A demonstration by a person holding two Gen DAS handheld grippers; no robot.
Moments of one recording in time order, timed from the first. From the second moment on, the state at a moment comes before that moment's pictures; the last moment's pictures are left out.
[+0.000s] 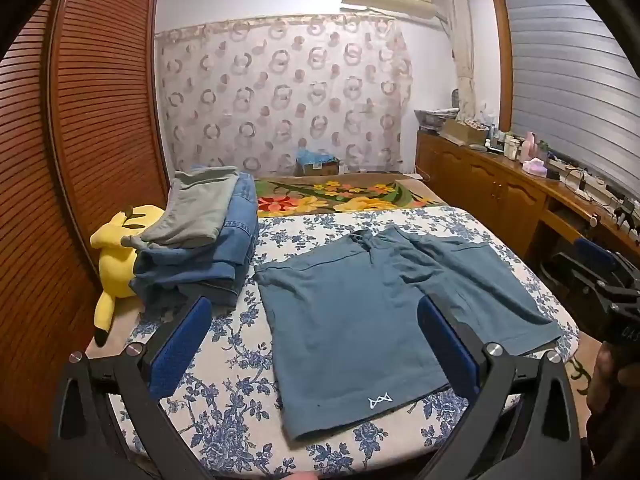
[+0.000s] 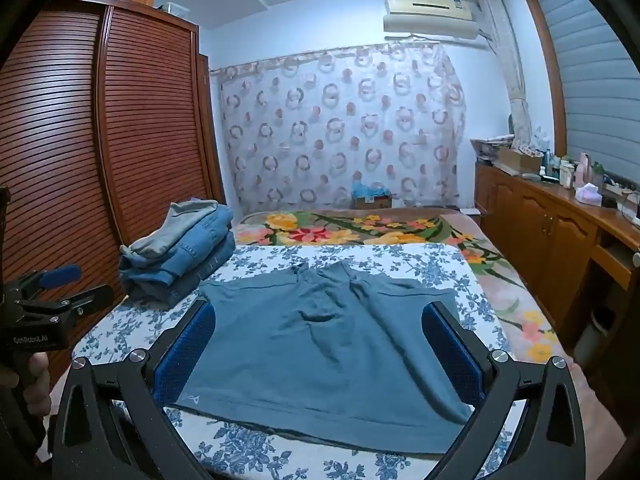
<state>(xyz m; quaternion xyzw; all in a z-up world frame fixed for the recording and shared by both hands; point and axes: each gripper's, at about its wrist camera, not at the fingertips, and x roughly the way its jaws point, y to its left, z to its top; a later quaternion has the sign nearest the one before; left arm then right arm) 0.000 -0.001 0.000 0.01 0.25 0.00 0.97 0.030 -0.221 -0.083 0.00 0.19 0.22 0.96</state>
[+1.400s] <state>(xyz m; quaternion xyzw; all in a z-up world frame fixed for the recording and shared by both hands) -0.009 -0.002 0.015 0.01 0.24 0.00 0.97 0.027 -0.219 -0.086 0.01 0.18 0.22 0.96</state>
